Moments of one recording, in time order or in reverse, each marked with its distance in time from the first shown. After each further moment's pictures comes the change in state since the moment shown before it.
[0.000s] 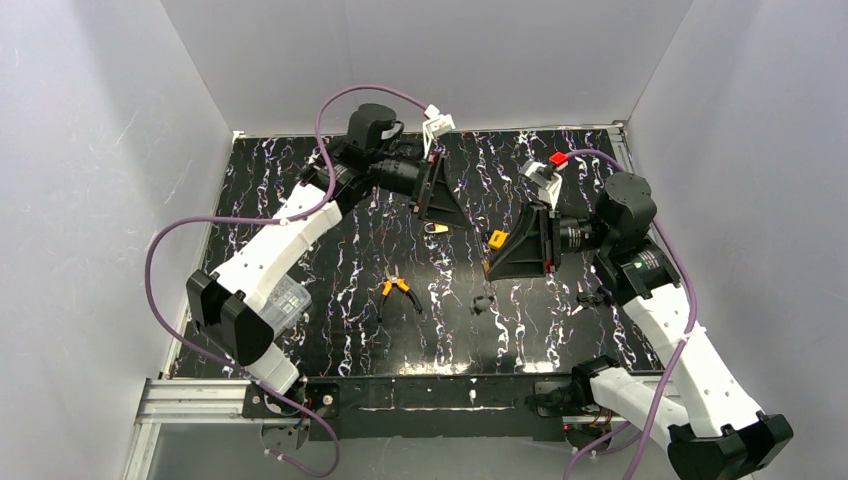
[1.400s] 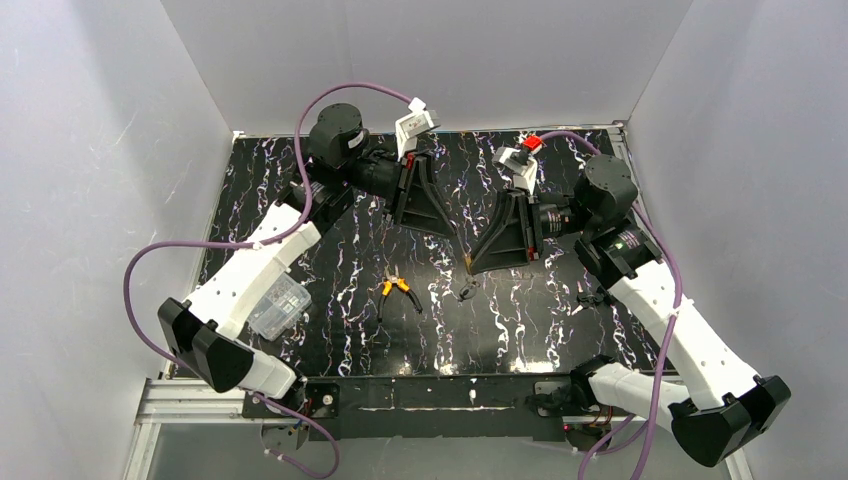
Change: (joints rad) left arm -0.006 -0.162 -0.119 0.407 0.235 -0.257; right arm 0.141 0.131 0.118 0.132 0.009 0.108
